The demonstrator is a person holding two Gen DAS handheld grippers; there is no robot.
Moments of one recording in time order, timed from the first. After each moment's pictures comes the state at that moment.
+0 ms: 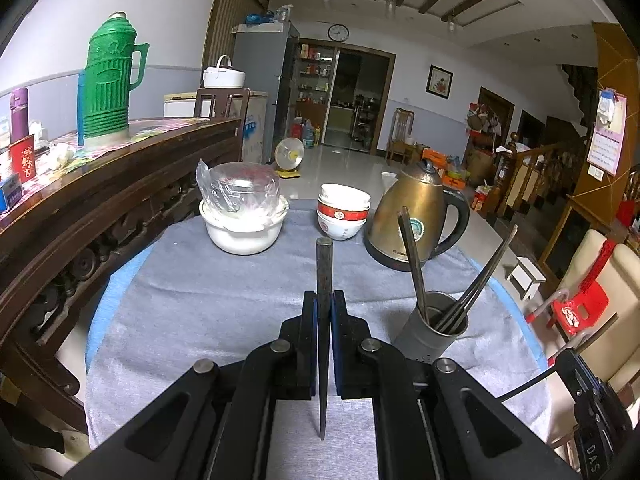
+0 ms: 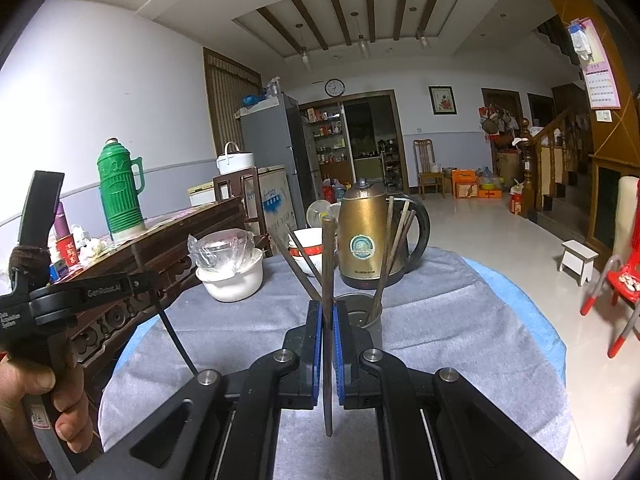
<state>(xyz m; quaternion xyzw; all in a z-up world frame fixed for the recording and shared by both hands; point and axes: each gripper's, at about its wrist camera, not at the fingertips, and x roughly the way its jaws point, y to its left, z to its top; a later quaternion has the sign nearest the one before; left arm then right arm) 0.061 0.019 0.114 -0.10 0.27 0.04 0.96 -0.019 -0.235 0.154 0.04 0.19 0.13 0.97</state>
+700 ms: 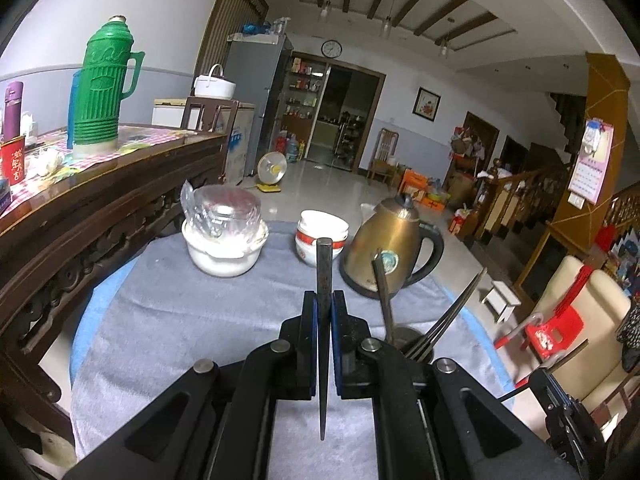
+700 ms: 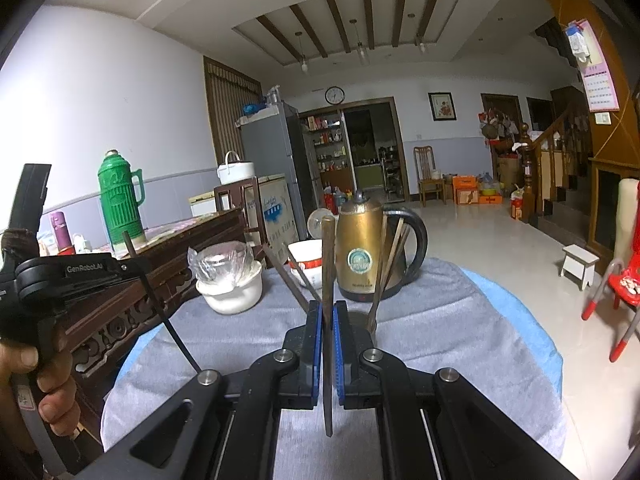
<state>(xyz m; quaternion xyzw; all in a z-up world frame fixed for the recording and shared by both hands) 0.061 0.027 0.148 -0.14 0.23 0.01 0.96 -0.018 -0.244 0.172 0.05 0.17 0.13 0.97</state>
